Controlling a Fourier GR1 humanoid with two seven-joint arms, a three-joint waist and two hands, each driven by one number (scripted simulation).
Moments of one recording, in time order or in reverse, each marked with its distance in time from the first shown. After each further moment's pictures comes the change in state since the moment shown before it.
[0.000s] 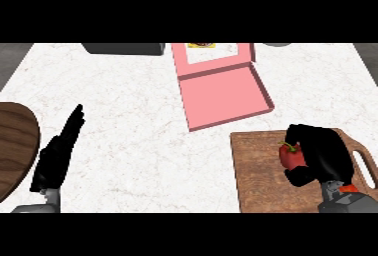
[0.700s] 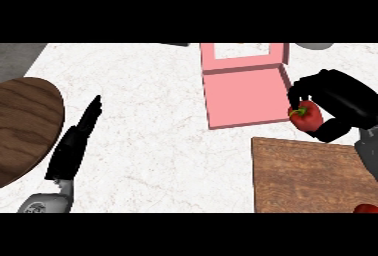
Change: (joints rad) left arm -0.069 -0.020 -0.062 -0.010 -0.009 -0.036 -0.010; right arm -0.380 -0.258 -0.048 0.223 -0.280 0.097 -0.773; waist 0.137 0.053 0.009
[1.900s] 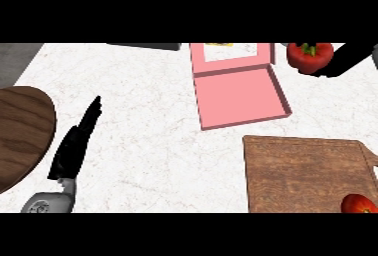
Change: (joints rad) left arm -0.007 -0.012 0.003 0.024 -0.029 0.028 0.023; right arm -0.550 -0.018 -0.008 0.558 -0.543 0.231 -0.434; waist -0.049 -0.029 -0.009
